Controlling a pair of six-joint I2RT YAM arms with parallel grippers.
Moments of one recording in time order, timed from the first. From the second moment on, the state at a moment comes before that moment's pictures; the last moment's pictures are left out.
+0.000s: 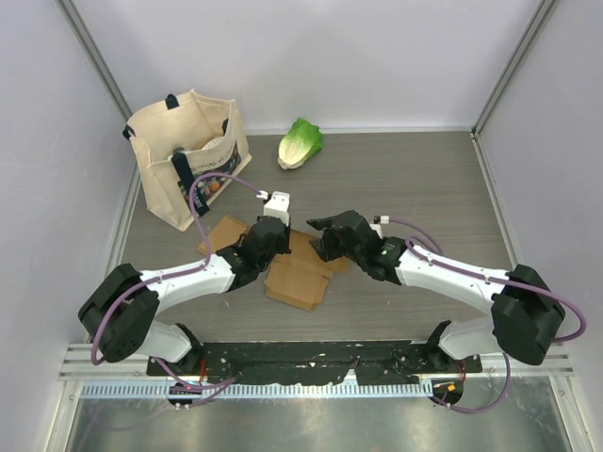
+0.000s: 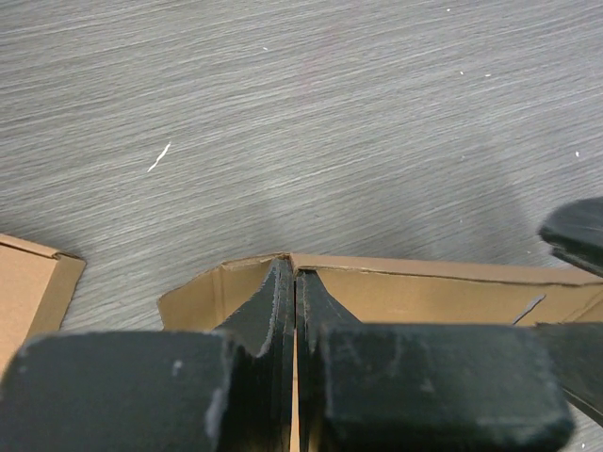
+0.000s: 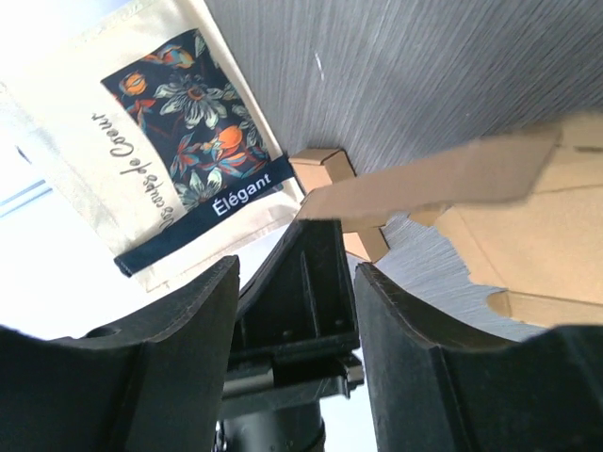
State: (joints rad) left arm -0.81 1.40 0.69 0.23 -0.40 -0.32; right arm 0.85 1.36 0.82 -0.12 0.28 1.98
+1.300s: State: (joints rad) left arm -0.83 1.32 0.66 0.21 -0.44 -0.34; right arm 0.84 1.43 0.78 0.00 0.36 2.02
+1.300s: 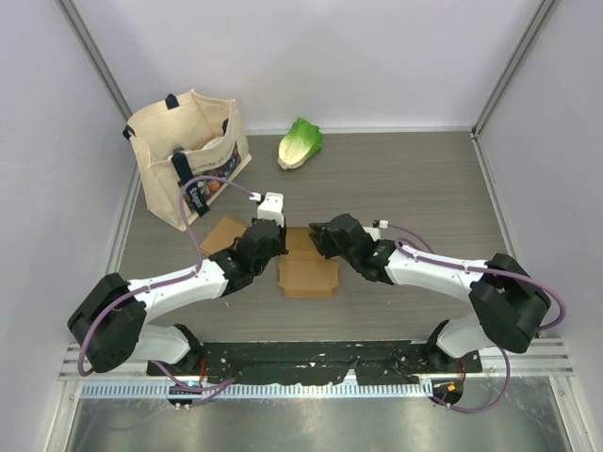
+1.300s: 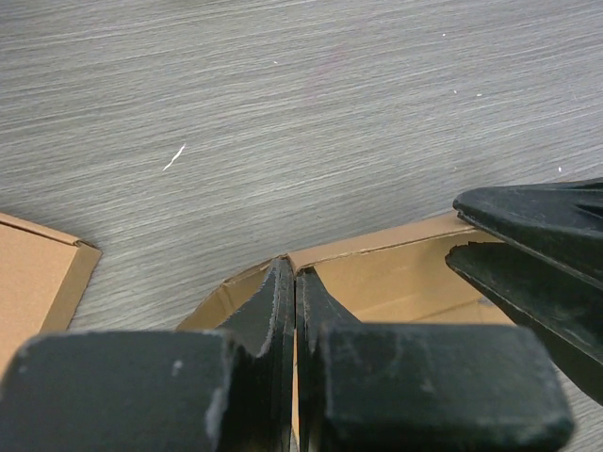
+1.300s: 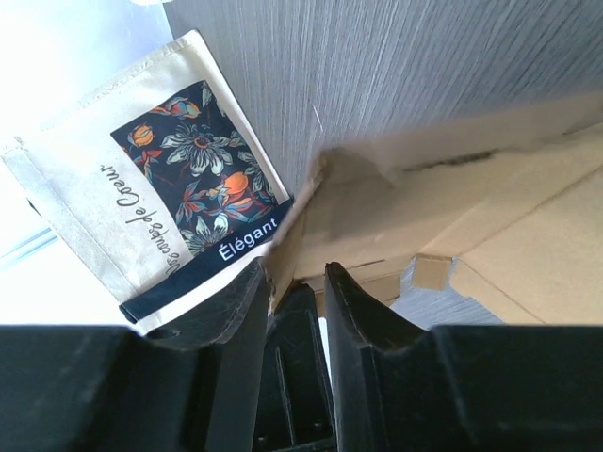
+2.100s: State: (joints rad) left arm -0.84 1.14 0.59 0.16 -0.40 -0.44; right arm 0.73 1.44 0.51 0.32 0.32 1.96
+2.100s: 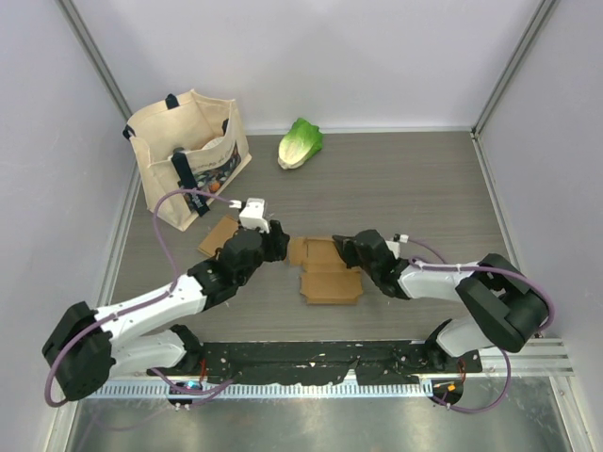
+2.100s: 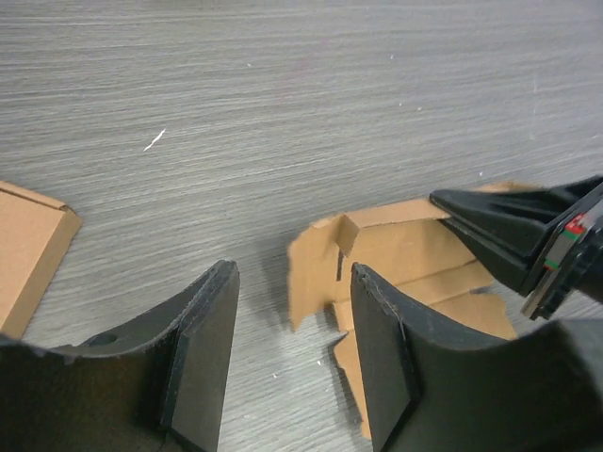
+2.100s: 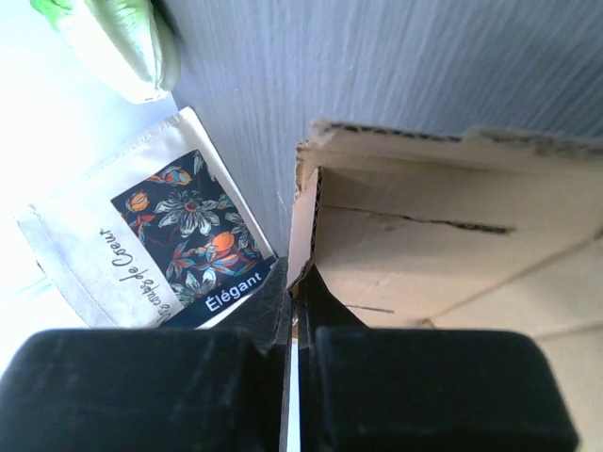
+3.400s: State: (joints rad) left arm -0.59 1.57 0.78 0.12 0.08 -0.61; right arm 0.61 1.77 0.34 1.30 0.17 1.57
